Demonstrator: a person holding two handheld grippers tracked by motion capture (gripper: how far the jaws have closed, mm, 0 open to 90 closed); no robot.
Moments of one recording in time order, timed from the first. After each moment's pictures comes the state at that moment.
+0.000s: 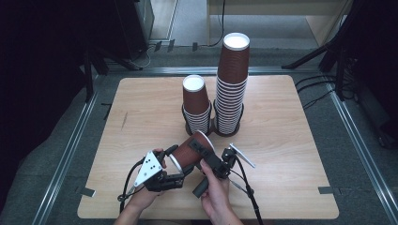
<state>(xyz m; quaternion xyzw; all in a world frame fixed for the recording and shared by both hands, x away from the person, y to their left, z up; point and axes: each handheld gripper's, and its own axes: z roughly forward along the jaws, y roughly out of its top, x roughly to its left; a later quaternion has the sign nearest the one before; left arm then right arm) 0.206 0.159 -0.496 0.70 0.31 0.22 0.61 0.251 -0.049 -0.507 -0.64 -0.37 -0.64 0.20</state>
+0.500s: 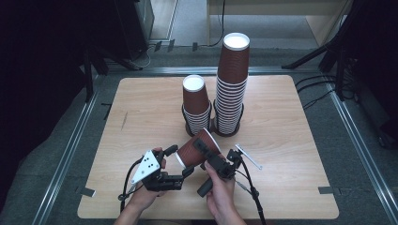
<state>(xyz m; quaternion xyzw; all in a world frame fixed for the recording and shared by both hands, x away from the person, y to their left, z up) 0.209 0.163 -0.495 0.69 0.32 0.19 0.62 0.247 -0.062 -0.502 -0.62 -0.39 -0.67 0.13</state>
